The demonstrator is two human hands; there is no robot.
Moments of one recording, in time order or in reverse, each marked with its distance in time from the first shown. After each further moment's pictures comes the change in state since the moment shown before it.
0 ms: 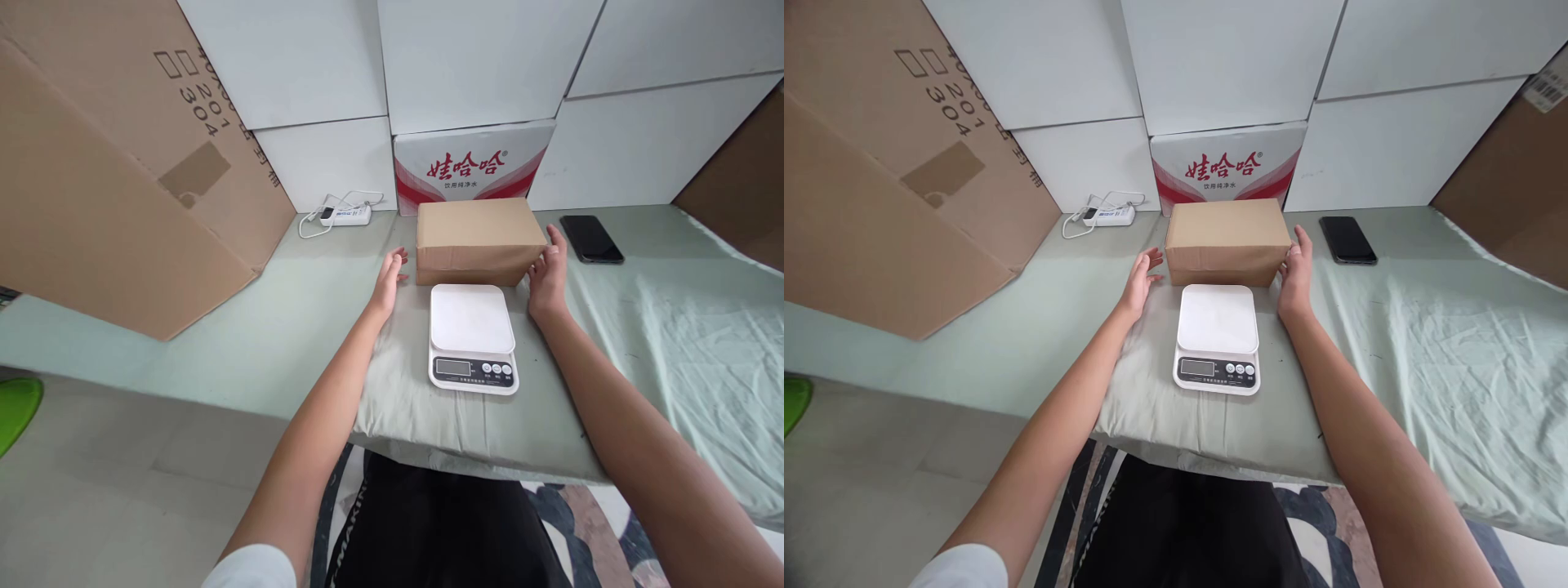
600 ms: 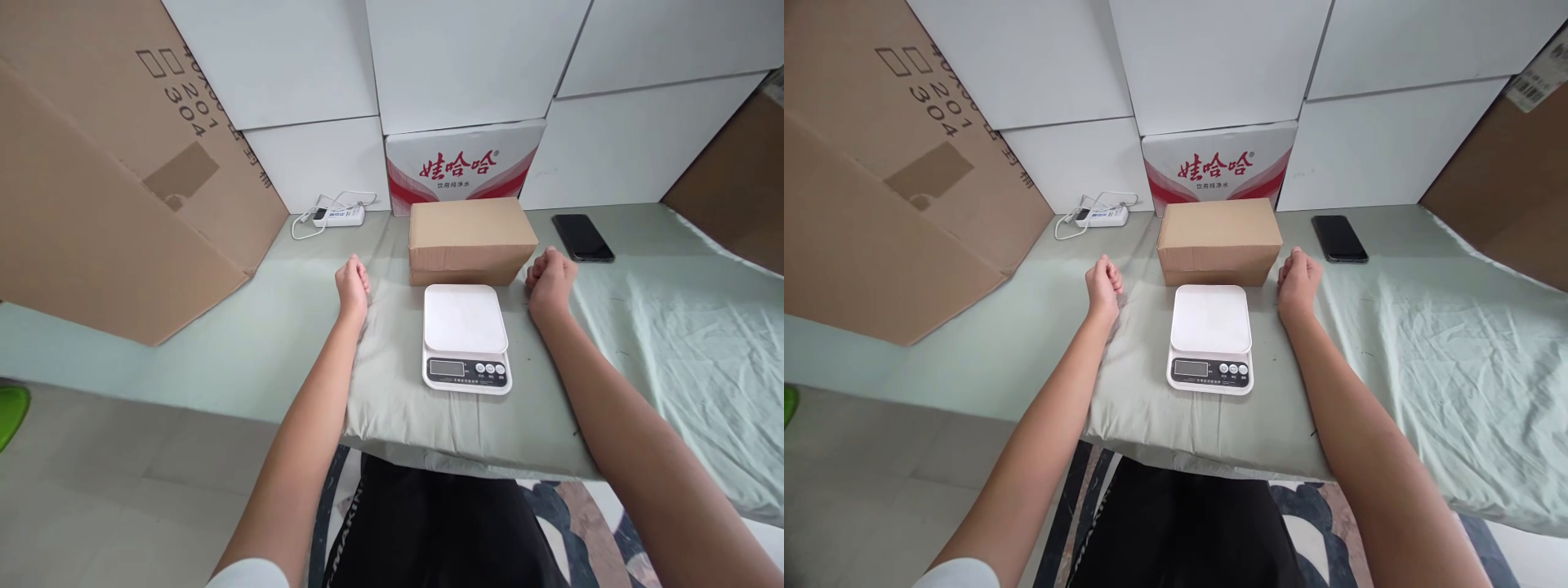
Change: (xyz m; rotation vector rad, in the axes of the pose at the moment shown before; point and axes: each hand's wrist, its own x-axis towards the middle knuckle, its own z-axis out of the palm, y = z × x) left_hand -0.004 0.030 -0.024 -0.144 0.348 -0.042; right_hand -0.005 -0.017 -0.006 -0.085 0.103 -0.013
